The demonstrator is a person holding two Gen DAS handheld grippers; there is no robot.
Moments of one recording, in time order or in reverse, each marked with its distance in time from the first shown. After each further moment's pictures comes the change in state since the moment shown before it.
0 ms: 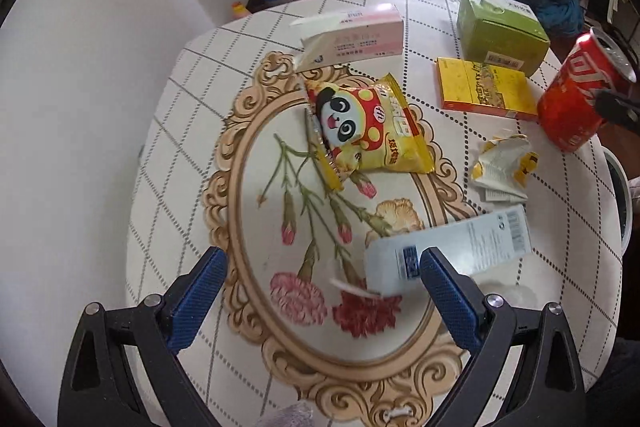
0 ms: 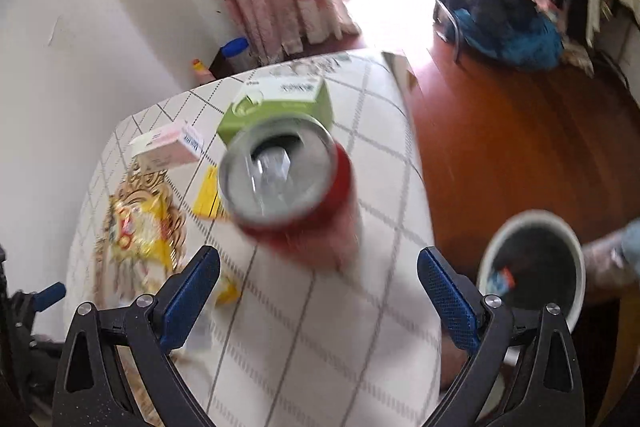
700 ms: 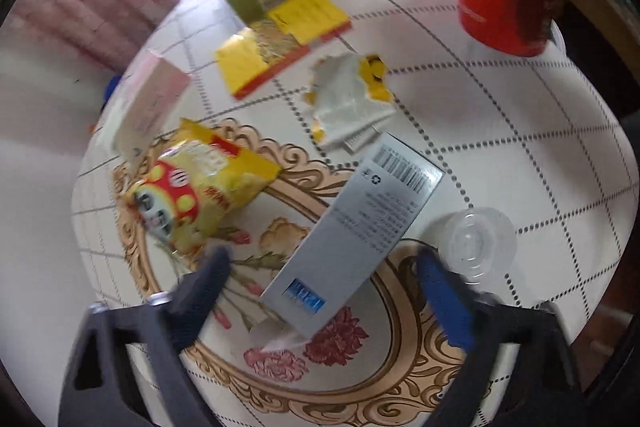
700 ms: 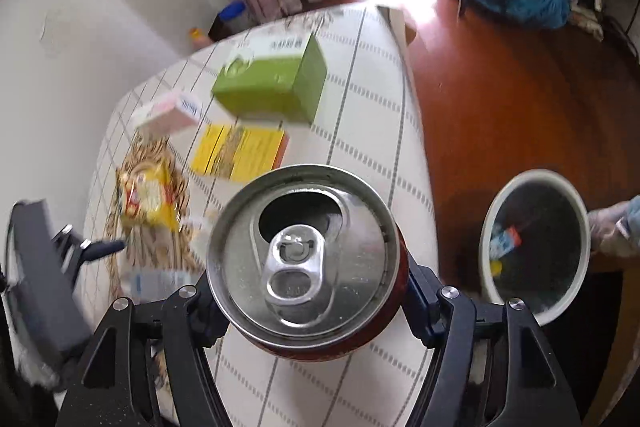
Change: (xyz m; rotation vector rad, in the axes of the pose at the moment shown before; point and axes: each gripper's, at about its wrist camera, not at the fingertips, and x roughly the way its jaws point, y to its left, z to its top) left arm 0.014 -0.083 -0.006 0.767 0.048 -0.165; right arm -0.007 -0.019 -0.005 0.065 0.208 0.050
